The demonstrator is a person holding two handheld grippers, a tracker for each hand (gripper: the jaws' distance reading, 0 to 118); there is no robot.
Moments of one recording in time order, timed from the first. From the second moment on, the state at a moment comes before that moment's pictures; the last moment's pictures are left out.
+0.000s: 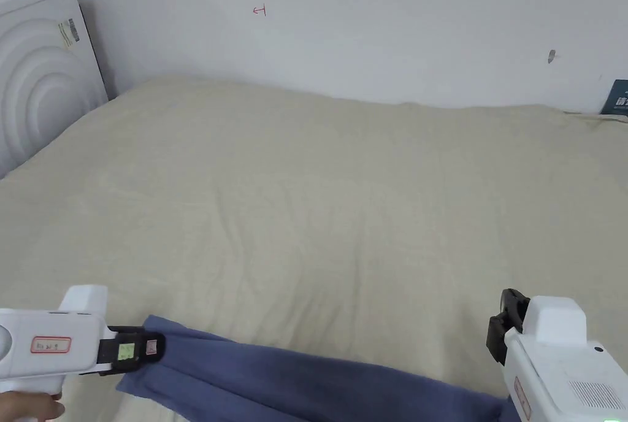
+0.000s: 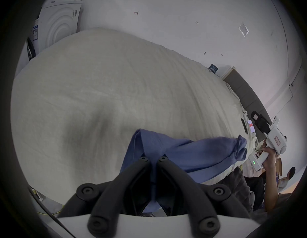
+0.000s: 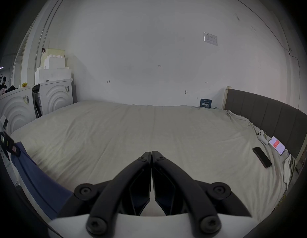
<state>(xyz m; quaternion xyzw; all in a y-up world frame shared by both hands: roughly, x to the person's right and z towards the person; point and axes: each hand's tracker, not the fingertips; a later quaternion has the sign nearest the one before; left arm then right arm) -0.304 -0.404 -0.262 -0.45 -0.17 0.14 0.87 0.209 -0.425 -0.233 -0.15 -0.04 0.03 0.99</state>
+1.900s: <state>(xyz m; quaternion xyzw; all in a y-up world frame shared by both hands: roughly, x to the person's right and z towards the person) -0.140 -0.461 -0.285 -0.54 -0.20 0.20 0.80 0.214 -0.422 -0.222 -0.16 -0.04 0.05 0.99</state>
